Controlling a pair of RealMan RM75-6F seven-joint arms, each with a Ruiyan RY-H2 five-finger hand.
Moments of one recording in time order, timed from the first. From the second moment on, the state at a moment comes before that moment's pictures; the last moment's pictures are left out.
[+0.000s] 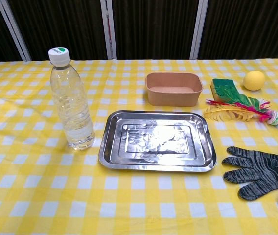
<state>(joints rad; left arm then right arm) -0.05 -1.19 -0.09 -1.67 1.47 1.58 0.12 0.12 -1.19 0.06 -1.51 -1.50 1.43 0.06</state>
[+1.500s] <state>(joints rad) -0.36 -1.41 -0.18 -1.70 1.23 1.00 -0.49 0.11 -1.16 0.06 -1.50 -1.49 1.42 0.14</state>
